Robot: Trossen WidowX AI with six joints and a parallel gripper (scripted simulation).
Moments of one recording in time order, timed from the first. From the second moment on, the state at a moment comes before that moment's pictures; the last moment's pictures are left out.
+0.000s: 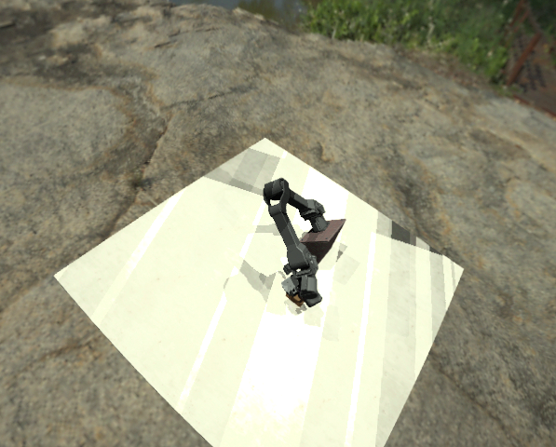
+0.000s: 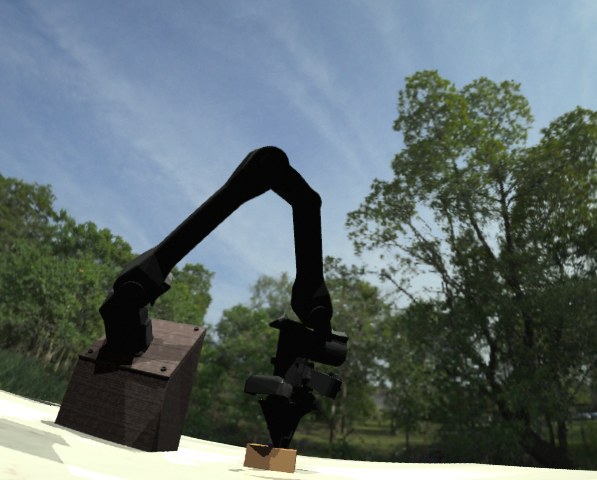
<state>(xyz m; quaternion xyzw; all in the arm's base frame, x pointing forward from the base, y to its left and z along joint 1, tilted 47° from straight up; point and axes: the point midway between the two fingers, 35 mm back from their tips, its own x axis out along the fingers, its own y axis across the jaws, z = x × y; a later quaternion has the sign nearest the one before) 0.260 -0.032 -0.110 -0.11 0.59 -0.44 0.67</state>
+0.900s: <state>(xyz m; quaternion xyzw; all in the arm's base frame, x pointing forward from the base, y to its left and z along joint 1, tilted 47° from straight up) 0.269 0.024 -0.061 -0.11 0.59 -0.43 0.67</state>
